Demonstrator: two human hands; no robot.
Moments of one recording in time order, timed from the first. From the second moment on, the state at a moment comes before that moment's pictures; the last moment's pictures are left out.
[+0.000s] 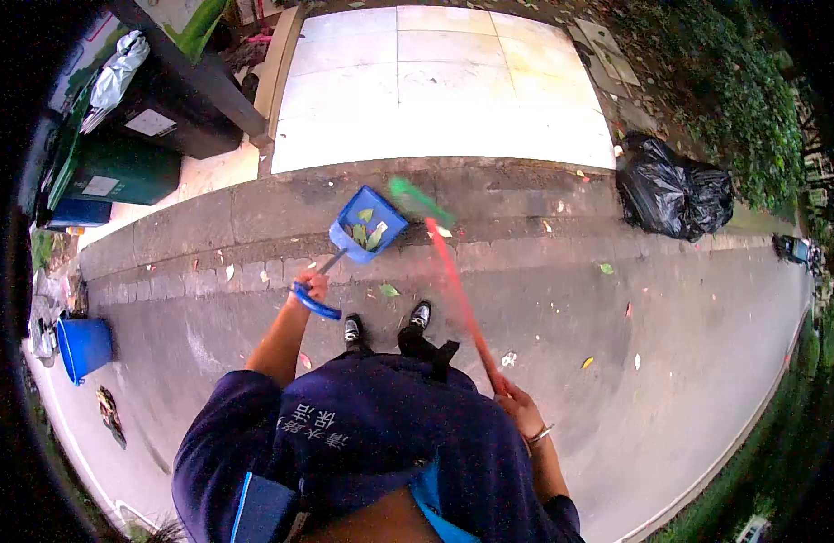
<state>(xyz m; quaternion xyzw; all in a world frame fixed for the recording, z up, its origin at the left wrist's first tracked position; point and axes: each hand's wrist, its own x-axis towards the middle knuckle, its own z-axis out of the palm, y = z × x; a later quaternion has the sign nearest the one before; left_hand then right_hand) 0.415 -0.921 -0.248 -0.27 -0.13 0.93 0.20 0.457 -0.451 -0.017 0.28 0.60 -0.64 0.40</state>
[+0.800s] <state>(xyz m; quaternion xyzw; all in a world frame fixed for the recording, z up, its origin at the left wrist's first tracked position) 0.472 -1.014 -0.280 -0.47 0.01 0.88 0.06 0.600 -0.573 -0.040 0.17 0.78 -0.41 0.44</state>
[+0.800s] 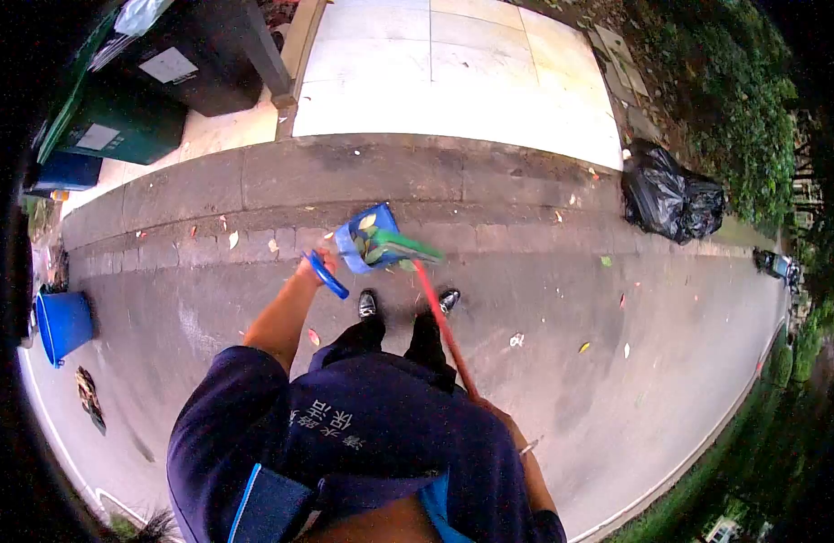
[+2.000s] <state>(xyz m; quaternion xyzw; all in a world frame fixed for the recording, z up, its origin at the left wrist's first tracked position) 0.607 -1.225 -0.122 -0.22 -0.09 0.96 -0.15 0.362 -1.132 0.052 -0.53 0.49 -0.17 0.67</state>
